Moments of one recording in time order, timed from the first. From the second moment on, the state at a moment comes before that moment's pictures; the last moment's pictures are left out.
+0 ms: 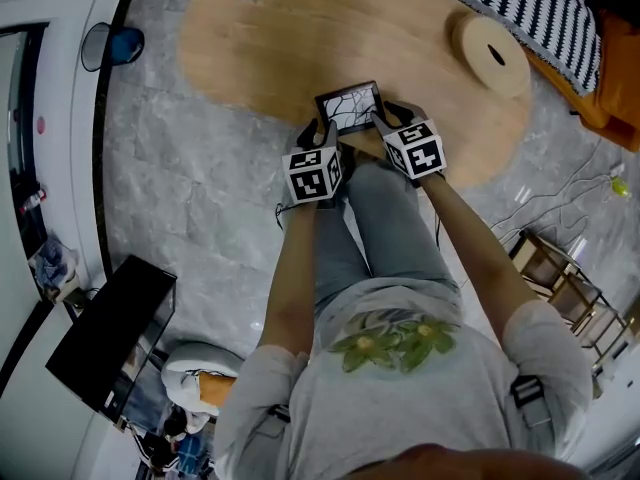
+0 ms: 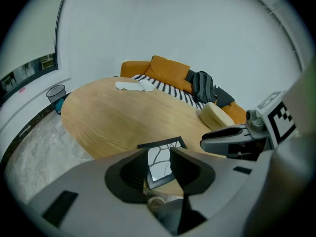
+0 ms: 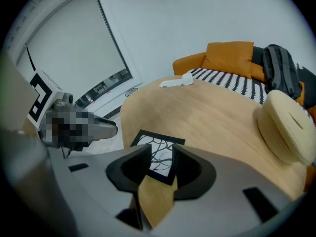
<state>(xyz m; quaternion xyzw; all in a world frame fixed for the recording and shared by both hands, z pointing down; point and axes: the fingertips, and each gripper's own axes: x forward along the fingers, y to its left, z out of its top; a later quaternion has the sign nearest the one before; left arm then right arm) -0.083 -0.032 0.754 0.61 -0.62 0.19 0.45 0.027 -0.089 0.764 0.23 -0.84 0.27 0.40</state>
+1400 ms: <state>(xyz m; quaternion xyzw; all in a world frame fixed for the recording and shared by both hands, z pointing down) -0.090 -0.033 0.844 0.59 -0.59 0.26 0.49 0.041 -0.087 0.845 0.25 -0.81 0.29 0.44</state>
